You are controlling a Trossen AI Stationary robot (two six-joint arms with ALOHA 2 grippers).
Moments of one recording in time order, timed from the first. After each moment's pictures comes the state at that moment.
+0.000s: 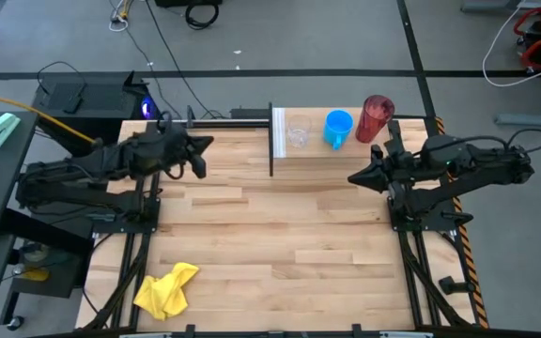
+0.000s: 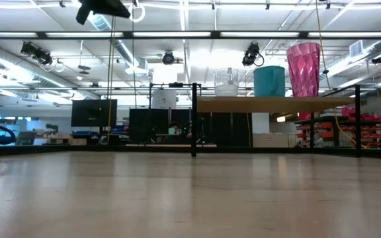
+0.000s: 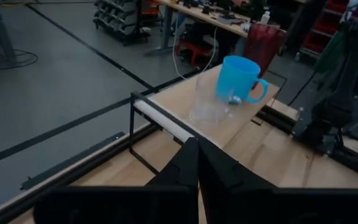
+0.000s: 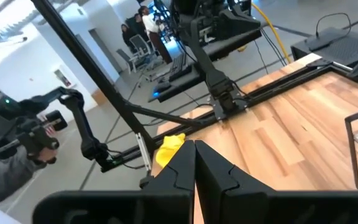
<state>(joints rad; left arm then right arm) 0.12 0.86 0.97 -0.41 -0.52 -0.36 0.18 0.67 0.93 -0.38 0.07 0.52</state>
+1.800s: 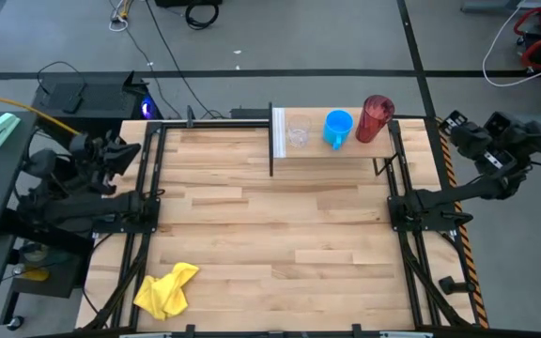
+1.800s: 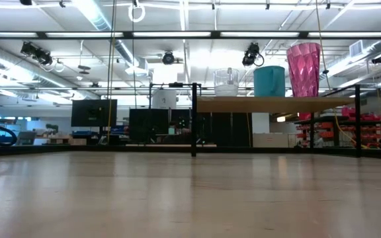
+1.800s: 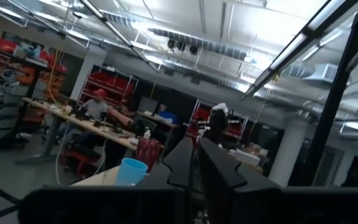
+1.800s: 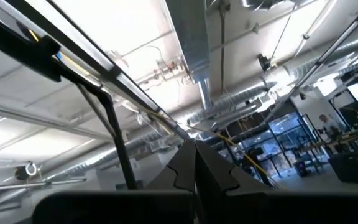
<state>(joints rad) 0.12 0.07 0.71 -0.27 -0.21 -0.31 0.17 0.08 0.84 -0.12 0.16 0.31</state>
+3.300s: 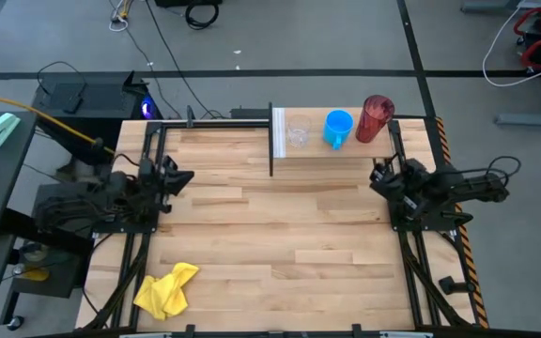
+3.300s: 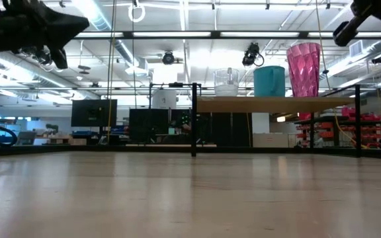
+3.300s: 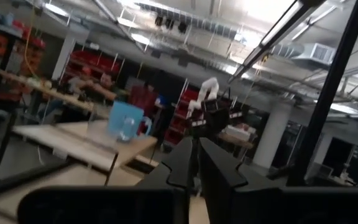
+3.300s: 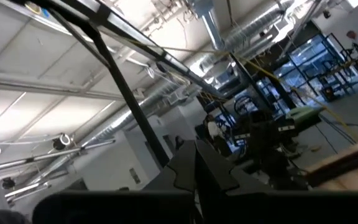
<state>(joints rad) 0.12 0.00 0.04 0.30 -0.12 -0.34 0.16 0.01 0.12 0.35 0.05 0.55</state>
